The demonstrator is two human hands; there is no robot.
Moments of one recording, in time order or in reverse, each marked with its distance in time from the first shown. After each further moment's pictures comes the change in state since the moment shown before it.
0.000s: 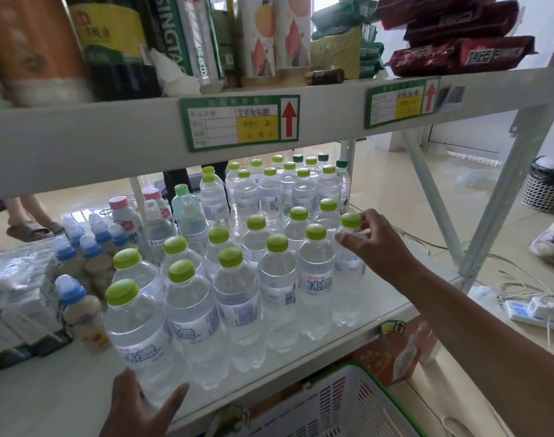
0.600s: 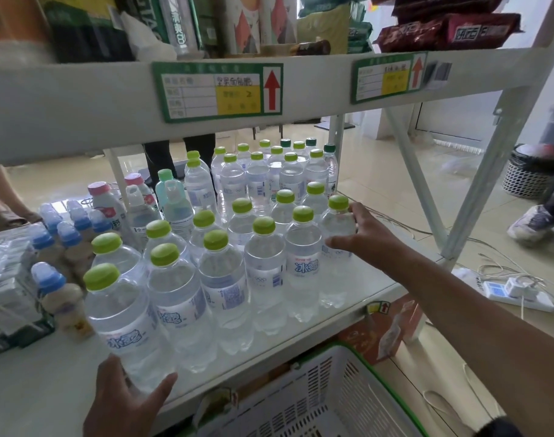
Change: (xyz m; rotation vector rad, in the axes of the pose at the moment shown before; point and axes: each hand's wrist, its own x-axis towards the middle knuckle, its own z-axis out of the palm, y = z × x) left_hand -0.014 0.013 0.003 -0.037 0.109 -0.035; right_hand -0.009 0.011 -0.008 0.053 -0.204 0.128
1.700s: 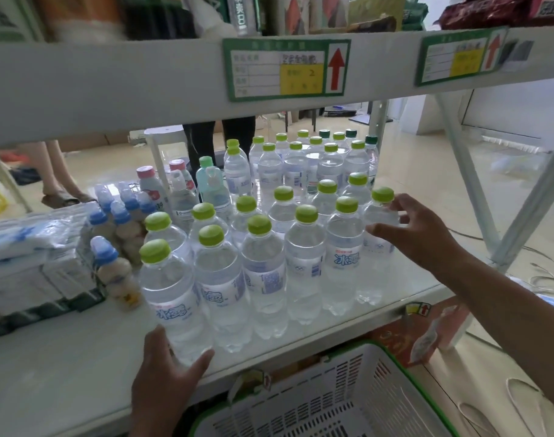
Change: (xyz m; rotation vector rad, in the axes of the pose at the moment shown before) left_hand -0.006 -0.002 0.000 0.160 -0.006 -0.037; right_hand -0.004 -0.001 0.005 -0.122 0.181 -0.136
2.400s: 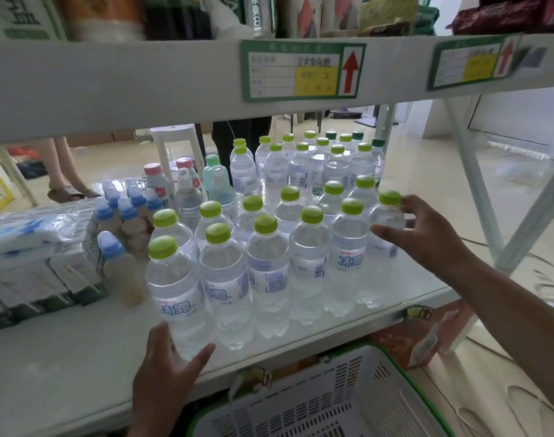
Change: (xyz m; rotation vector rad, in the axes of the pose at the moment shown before) left_hand -0.001 -0.003 -0.003 -0.048 0.006 0.024; right_hand -0.004 -0.004 -0.003 0.012 0.005 -0.017
